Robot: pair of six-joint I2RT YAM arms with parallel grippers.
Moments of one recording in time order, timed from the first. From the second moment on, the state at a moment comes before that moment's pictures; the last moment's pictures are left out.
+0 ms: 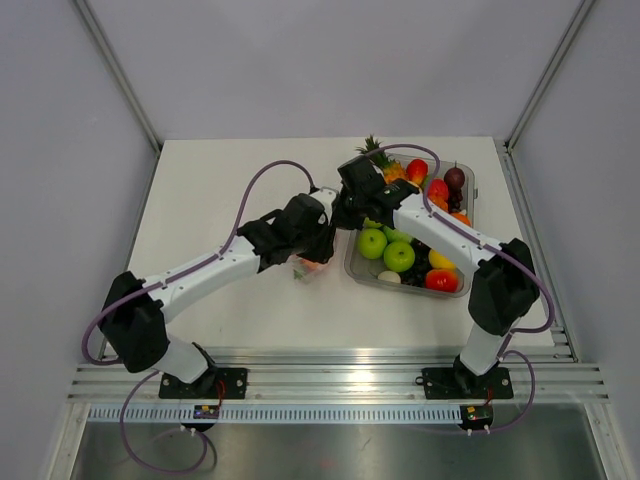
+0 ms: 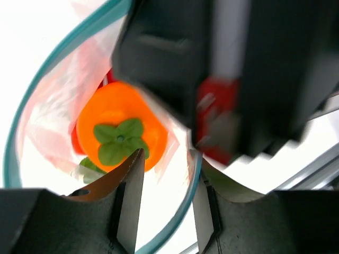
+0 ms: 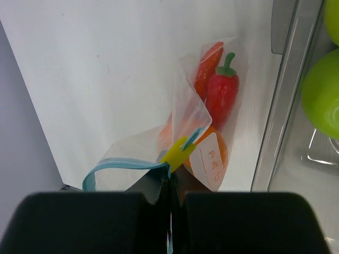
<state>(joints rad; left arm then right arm) -0.81 1.49 1.18 -0.47 -0.05 -0.35 0.67 1.75 1.53 -0.62 0.01 0.97</state>
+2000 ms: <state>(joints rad) -0.59 1.14 1.26 -0.78 0.87 0.27 0.36 1.59 1.19 0.09 -1.29 0.25</state>
